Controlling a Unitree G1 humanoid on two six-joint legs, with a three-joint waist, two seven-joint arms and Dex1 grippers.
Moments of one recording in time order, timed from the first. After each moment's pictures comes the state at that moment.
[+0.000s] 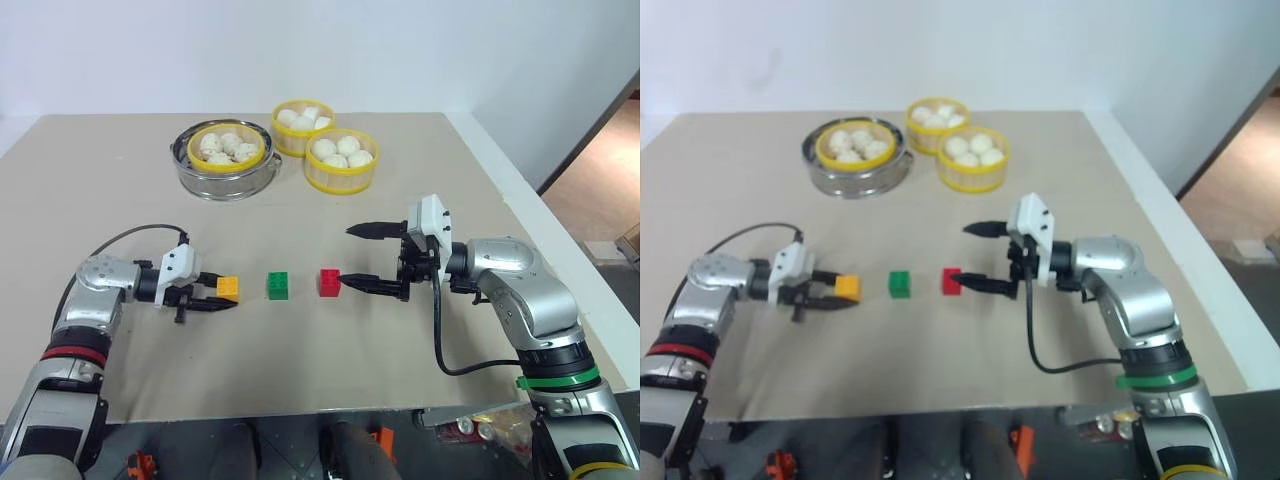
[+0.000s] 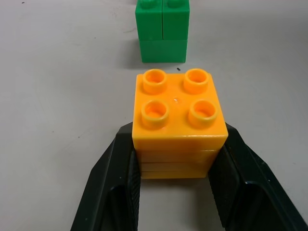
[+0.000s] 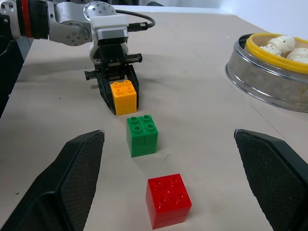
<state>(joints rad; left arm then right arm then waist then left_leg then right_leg) -0.63 0.65 -0.07 0.72 -0.19 -0.28 -1.52 -0.55 -0.61 0.08 -0.13 0.43 0.41 1.11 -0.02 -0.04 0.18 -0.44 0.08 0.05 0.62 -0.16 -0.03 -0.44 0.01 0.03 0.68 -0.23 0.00</state>
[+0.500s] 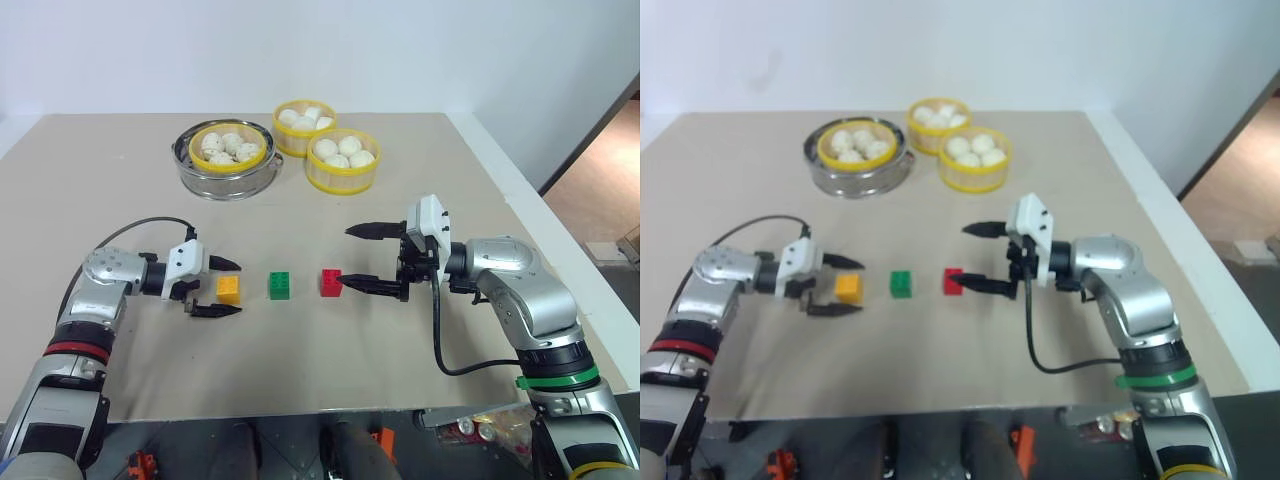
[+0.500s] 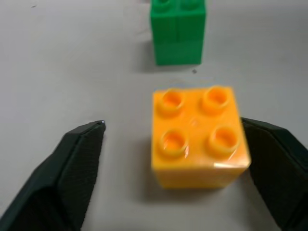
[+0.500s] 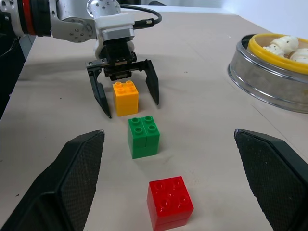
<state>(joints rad) -0.62 0.66 -0.08 0.60 -0.17 -0.23 -1.48 -0.56 -0.61 0.08 -0.13 0.43 0.41 1.11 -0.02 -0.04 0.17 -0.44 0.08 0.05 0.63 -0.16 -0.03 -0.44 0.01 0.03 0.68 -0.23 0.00</state>
